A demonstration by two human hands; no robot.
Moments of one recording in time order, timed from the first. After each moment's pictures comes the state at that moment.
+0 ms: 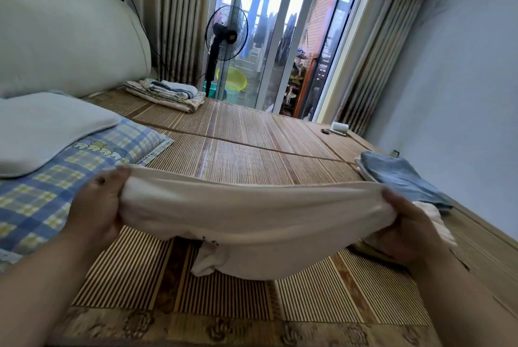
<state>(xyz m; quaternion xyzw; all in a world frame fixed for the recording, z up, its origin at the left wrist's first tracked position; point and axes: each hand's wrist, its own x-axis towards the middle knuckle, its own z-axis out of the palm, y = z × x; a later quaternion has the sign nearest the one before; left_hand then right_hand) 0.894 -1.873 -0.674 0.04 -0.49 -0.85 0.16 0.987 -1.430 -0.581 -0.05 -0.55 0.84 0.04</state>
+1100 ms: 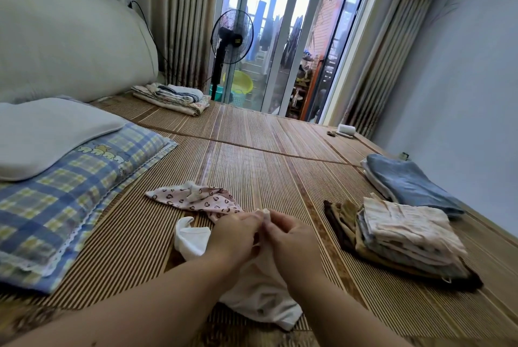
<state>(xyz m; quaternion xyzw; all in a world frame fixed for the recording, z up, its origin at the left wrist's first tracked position) 0.962 -1.689 -0.640 0.03 -0.62 -0.78 -0.07 0.977 -1.581 -0.642 0.00 -0.80 0.59 0.14</state>
